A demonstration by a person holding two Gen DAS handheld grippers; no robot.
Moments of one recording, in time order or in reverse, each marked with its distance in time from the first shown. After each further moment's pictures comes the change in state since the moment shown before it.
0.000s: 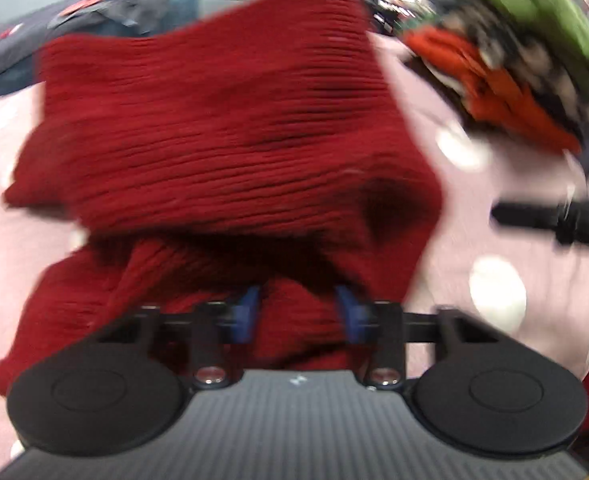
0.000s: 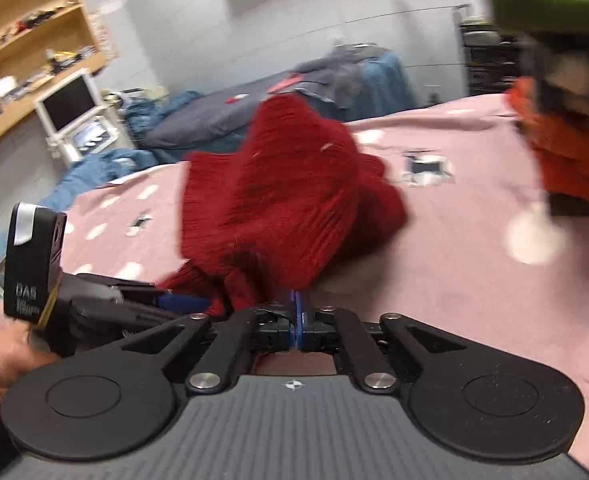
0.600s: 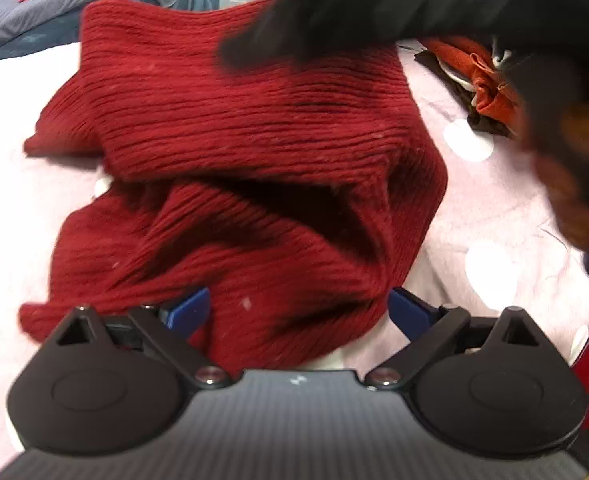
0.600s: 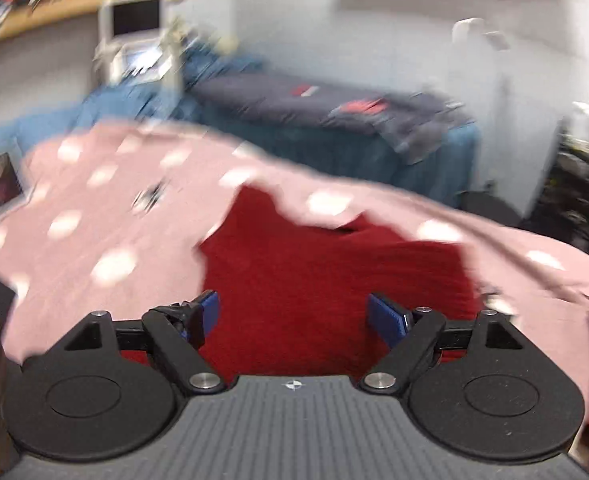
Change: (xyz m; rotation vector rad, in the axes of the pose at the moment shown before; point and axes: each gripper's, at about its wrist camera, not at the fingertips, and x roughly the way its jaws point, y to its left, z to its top) left arm -0.028 0.025 -0.020 -0.135 0.040 -0.027; right arm 0.137 0.118 0.067 -0.493 0.115 0.096
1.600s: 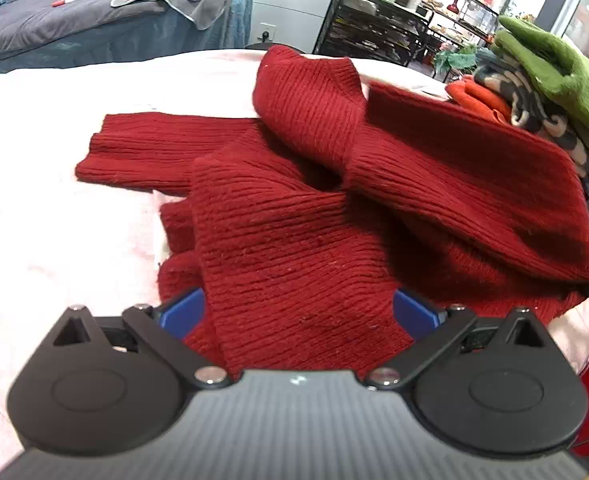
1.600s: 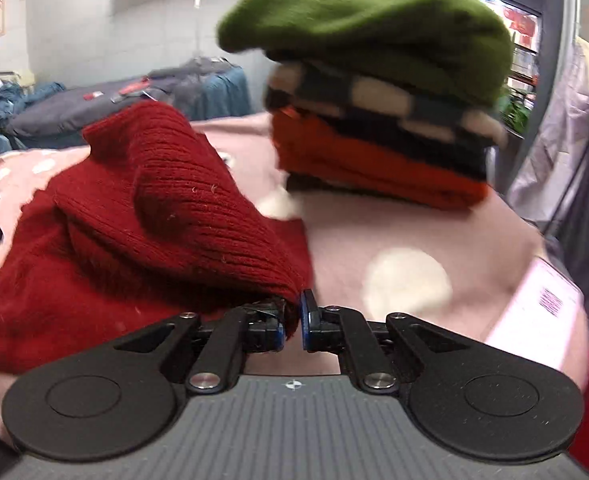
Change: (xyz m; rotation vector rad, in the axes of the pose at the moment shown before) left arm -0.039 0.020 0.023 -0.059 -0.069 0.043; right arm -0.209 -0.081 -0.205 0.488 0.007 -0.568
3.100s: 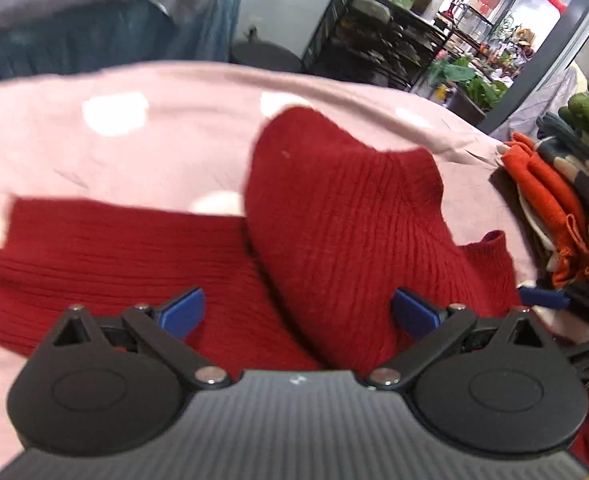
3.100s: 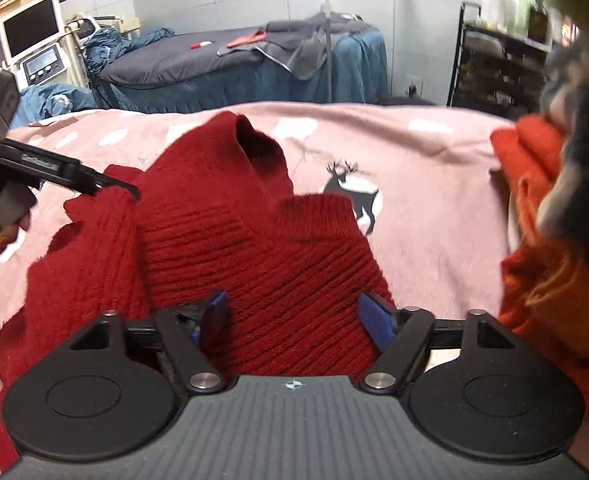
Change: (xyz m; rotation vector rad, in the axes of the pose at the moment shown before) left arm 0.154 0.042 0.150 -0.077 0.033 -0.128; right arm 0.180 0.083 0.113 -0.145 0.158 0.426
